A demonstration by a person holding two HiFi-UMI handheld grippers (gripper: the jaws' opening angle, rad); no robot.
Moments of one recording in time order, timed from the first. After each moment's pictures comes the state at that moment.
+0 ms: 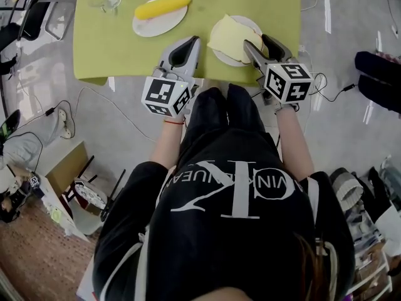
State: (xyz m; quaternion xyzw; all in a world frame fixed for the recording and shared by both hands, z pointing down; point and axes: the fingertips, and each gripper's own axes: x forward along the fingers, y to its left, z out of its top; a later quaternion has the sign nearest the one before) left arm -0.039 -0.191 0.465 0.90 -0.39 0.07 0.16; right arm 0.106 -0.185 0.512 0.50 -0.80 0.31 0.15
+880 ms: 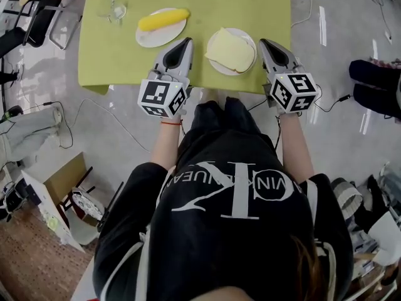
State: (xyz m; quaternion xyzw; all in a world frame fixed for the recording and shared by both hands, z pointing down) left arm -0.048 -0.210 0.432 0.90 -0.41 0.05 0.12; right arm 0.131 -0.196 0.452 0.51 -0.83 0.21 0.10
